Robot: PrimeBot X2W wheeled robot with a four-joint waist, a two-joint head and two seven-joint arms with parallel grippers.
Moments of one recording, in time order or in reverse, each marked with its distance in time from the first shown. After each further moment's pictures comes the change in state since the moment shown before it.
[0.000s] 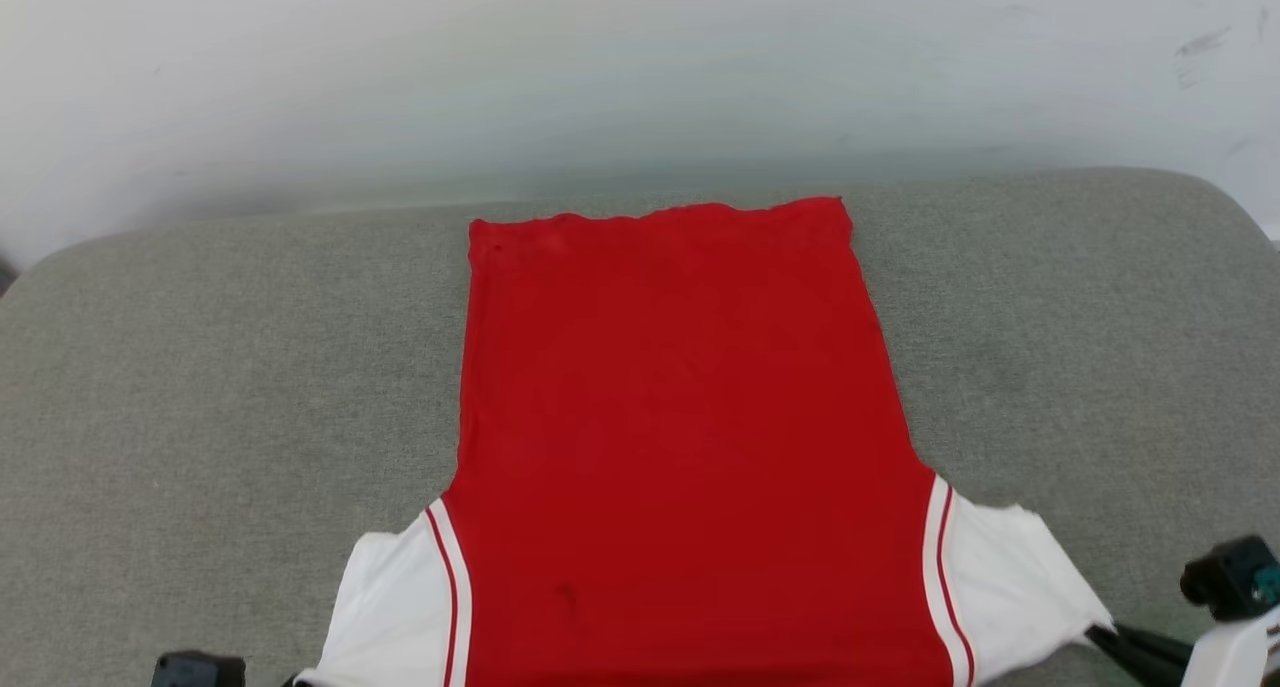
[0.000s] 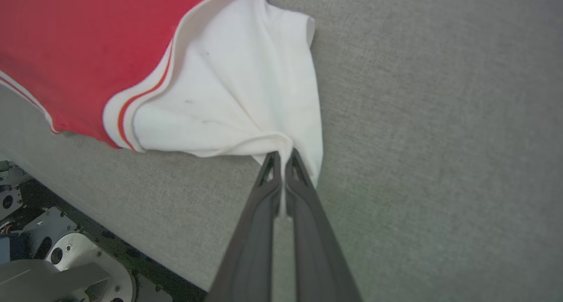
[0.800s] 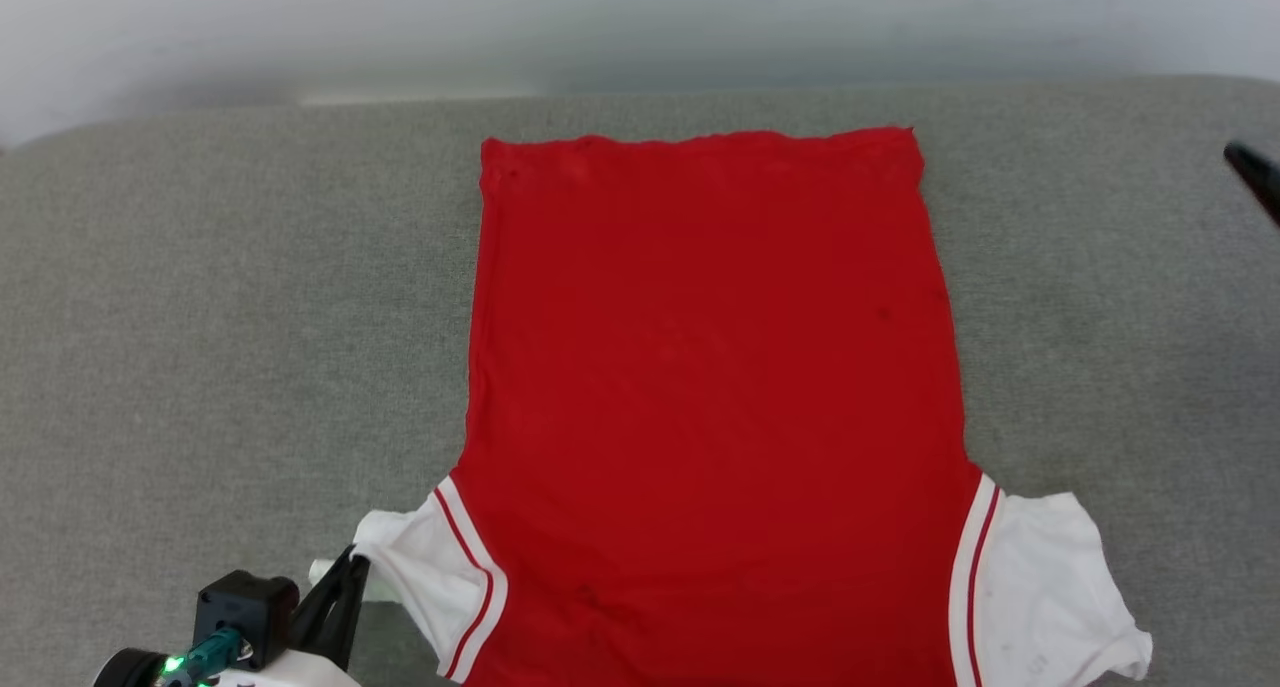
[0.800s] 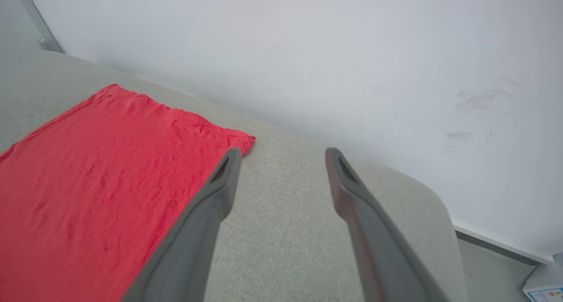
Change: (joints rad) left arm -0.018 -0.043 0.095 -0.215 0.150 0.167 -0.026; right arm -0.270 -0.091 -0.511 -0.187 -0.125 -0.001 0.182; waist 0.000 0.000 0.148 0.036
